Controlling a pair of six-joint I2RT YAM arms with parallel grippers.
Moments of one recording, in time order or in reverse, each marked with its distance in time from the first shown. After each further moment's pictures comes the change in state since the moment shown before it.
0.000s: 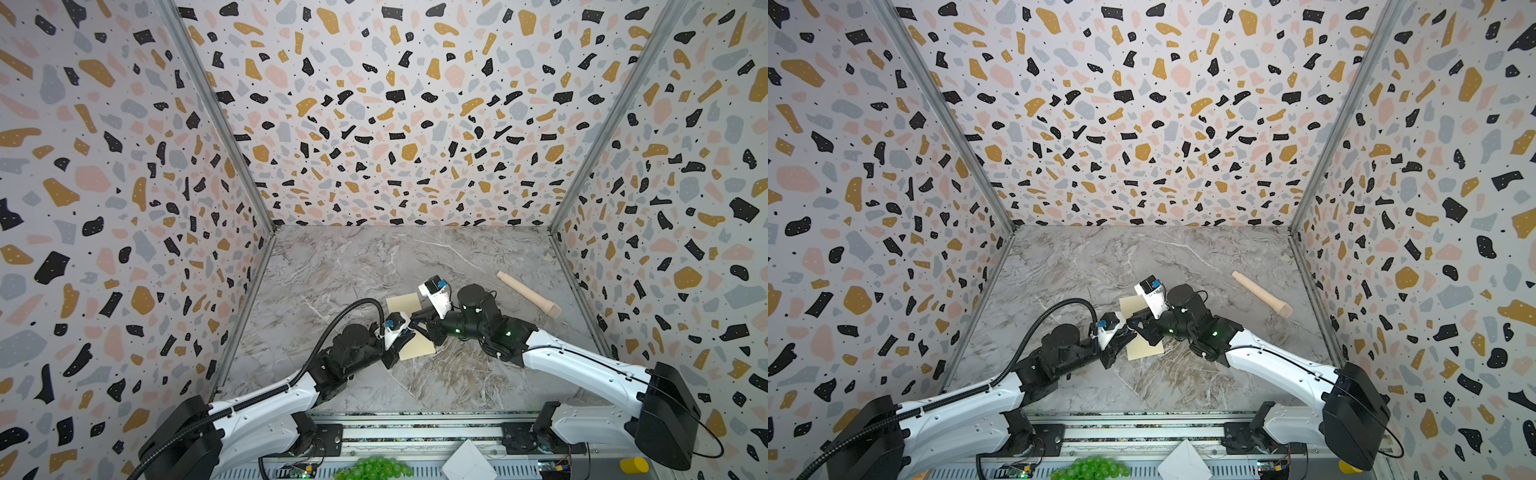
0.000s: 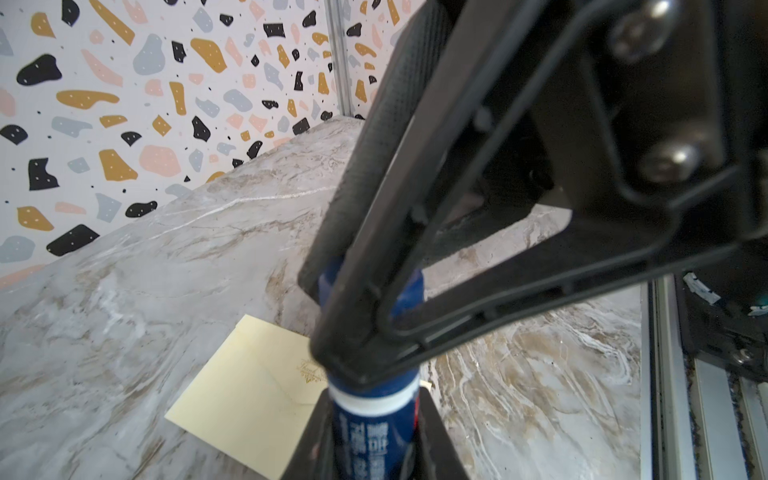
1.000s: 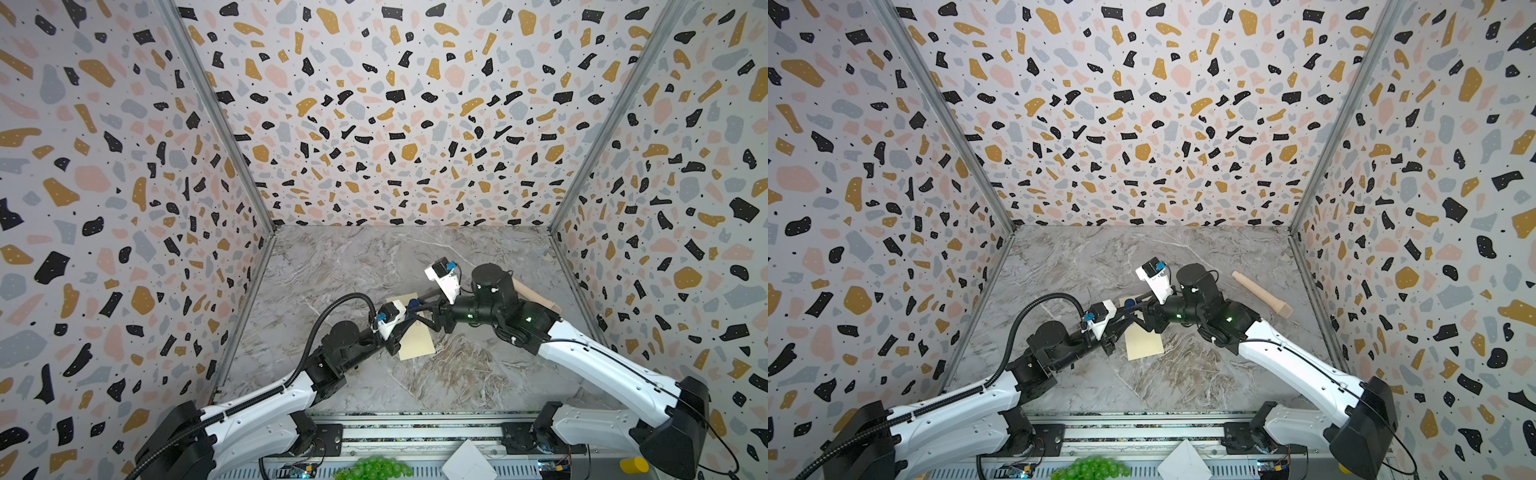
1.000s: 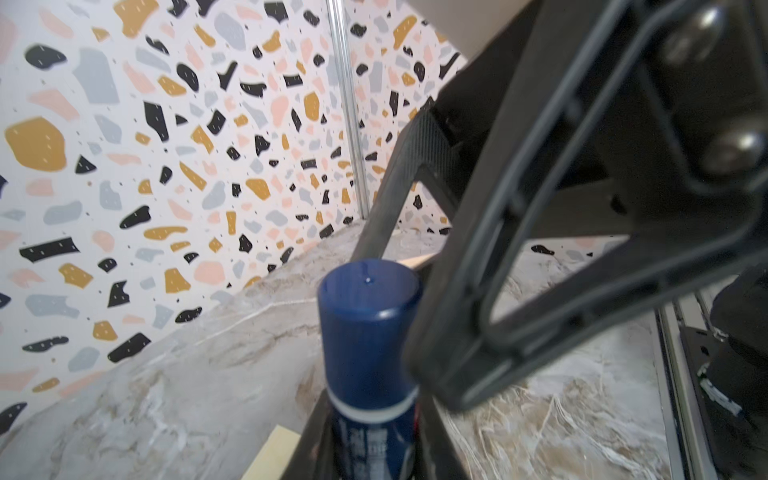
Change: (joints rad) left arm 0.005 -0.029 0.050 0.217 0.007 0.041; right arm -0.089 -0.103 0.251 -0.235 -0.134 -0.085
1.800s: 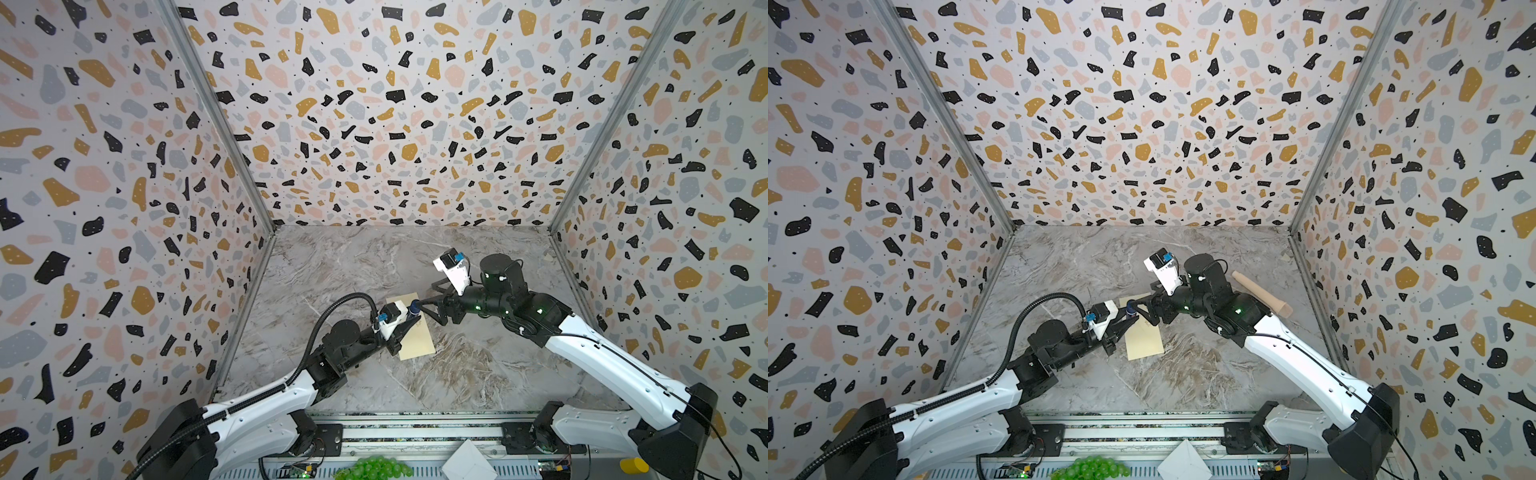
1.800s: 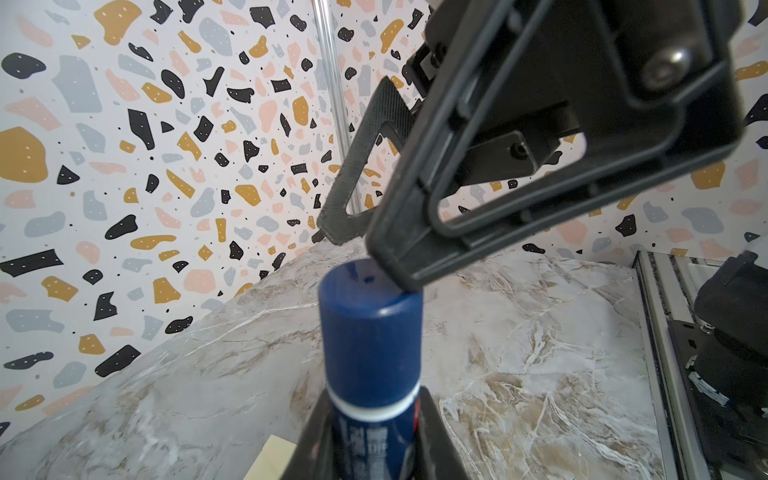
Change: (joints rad) left arm 0.001 0.015 0.002 -0.011 0.038 0.008; right arm -0.042 0.032 0.063 -0.137 0.080 -0.105
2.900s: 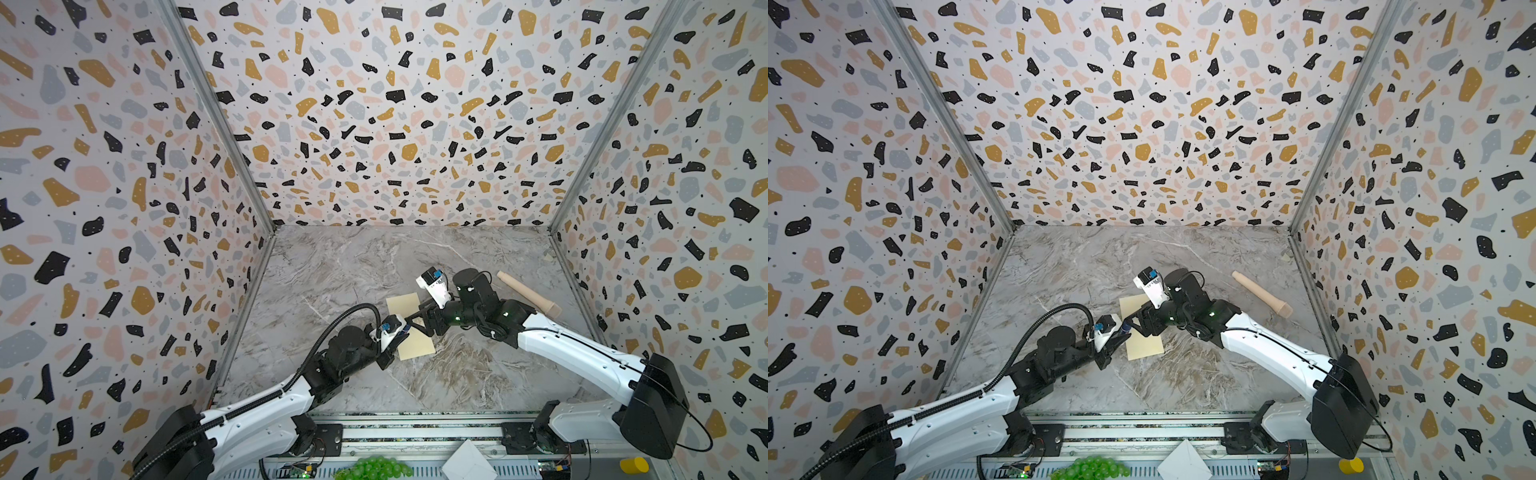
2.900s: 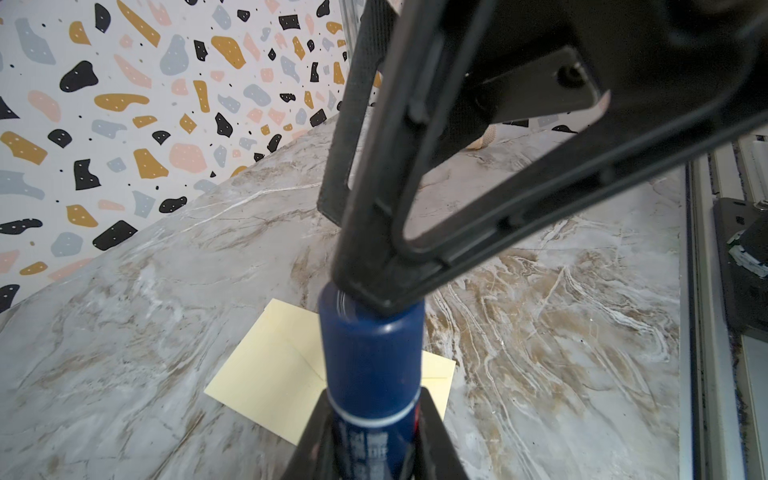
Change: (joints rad) left arm 0.006 -0.048 -0.077 -0.251 -0.064 0.014; right arm 0.050 0.152 -0.142 0.117 -0.023 0.090
